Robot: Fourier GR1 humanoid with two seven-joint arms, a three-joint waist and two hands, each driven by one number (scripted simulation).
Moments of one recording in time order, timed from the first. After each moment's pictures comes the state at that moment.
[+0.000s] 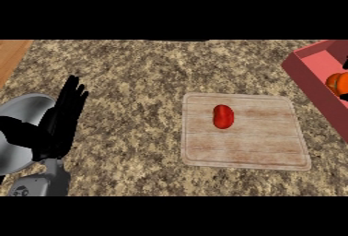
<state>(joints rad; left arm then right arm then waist) -0.13 0.09 0.08 -1.67 0.10 0.07 0.23 -0.66 -0.68 -0.19 -0.87 1.02 0.17 -0.02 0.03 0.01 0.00</state>
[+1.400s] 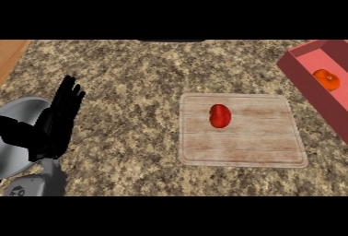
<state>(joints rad) -0.13 0.10 0.09 -1.66 0.10 0.07 0.23 -0.84 -0.78 -0.82 -0.47 0.33 0.19 -0.39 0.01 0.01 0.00</state>
